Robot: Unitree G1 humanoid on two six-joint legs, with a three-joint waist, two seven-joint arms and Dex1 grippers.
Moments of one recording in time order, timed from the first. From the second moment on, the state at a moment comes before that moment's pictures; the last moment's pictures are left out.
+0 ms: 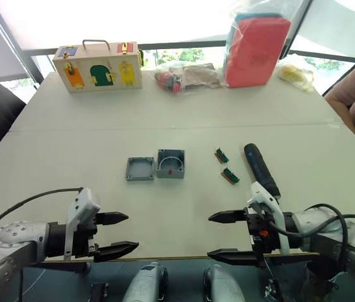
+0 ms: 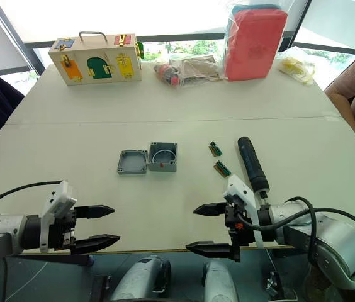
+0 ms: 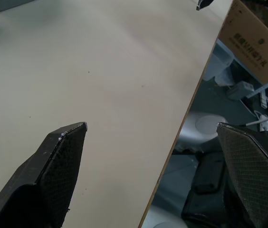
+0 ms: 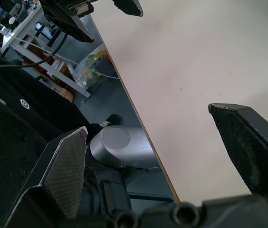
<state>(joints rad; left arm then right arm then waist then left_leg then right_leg) 0.26 0.91 0.29 -0.63 -0.82 0.81 -0.98 -0.01 -0.88 -0.01 -0.70 0.84 0.86 0.92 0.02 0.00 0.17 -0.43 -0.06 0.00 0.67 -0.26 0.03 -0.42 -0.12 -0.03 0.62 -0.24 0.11</state>
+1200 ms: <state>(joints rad) -0.33 1.08 0.08 -0.41 -0.76 0.94 -0.99 -0.16 -0.75 -0.01 -0.68 0.84 0.94 0.67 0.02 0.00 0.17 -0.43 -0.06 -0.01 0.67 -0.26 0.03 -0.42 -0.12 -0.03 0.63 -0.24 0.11</state>
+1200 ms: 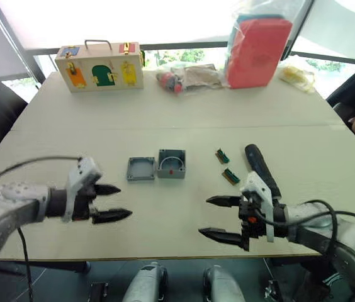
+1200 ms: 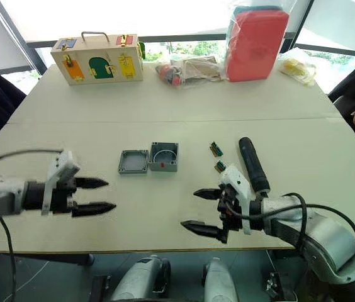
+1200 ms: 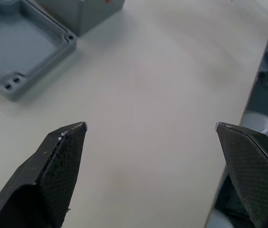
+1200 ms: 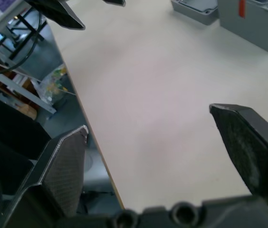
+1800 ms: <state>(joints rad) -1.04 0.72 -0.60 0.25 -0.15 0.50 -1.39 -0.26 -0.63 0.19 -0.77 0.61 0.95 0.36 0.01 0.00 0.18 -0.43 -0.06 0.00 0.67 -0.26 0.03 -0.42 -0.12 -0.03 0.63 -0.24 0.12</state>
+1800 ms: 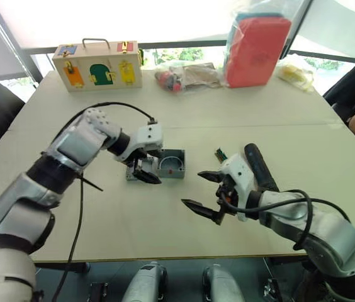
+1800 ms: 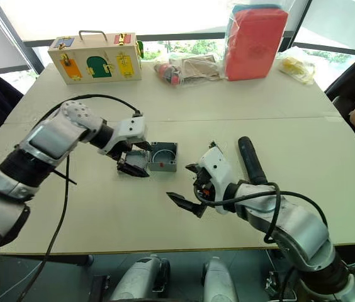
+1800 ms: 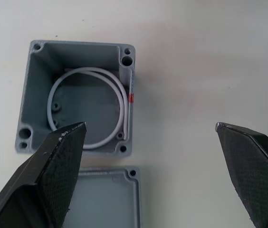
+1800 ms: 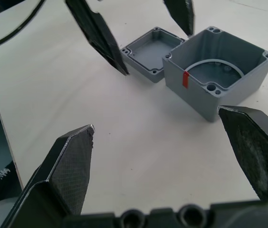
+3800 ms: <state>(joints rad) -1.34 0.56 -1.02 0.81 -0.35 -0.30 -1.61 -0.07 -0.61 0.06 -0.90 0.60 1.02 0.31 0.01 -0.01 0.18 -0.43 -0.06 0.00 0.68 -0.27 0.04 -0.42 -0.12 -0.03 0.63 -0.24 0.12</state>
